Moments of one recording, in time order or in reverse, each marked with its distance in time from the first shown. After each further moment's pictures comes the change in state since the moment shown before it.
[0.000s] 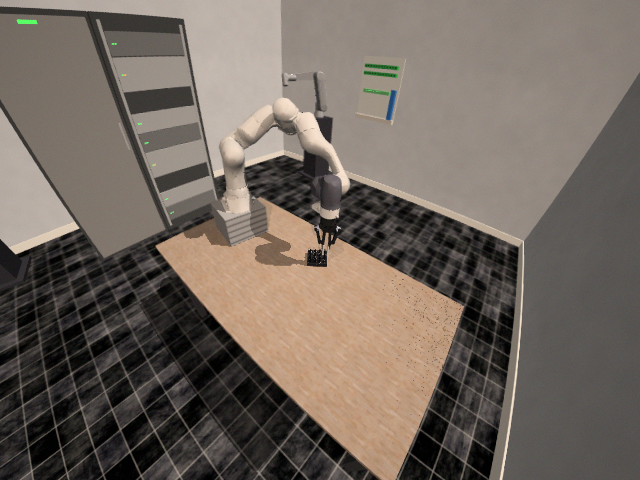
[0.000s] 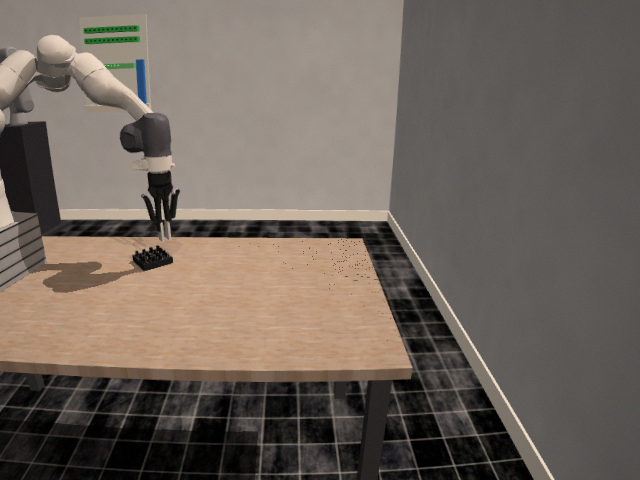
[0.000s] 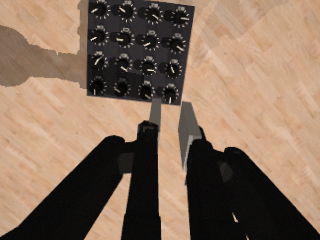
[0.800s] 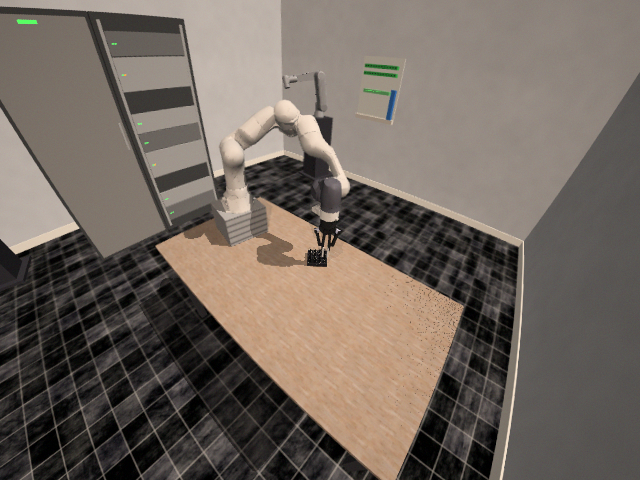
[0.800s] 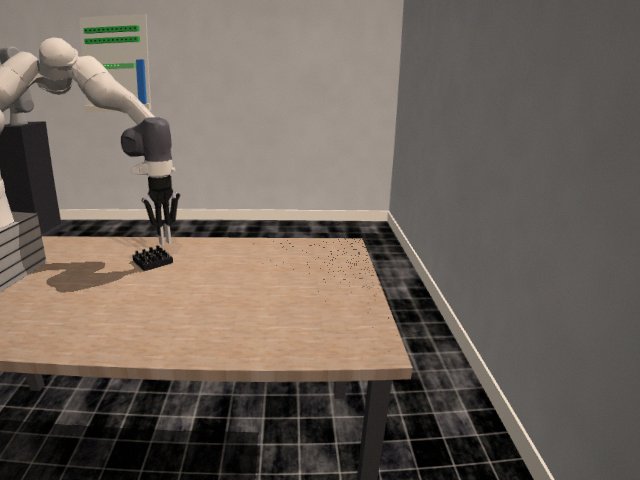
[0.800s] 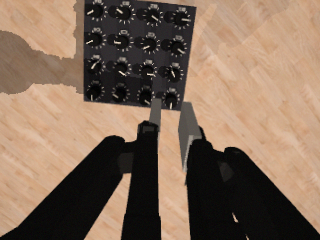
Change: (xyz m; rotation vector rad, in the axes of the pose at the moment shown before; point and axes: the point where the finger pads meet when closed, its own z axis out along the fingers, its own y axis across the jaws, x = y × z) arm 0.001 0.000 0.014 0.004 0.003 0.008
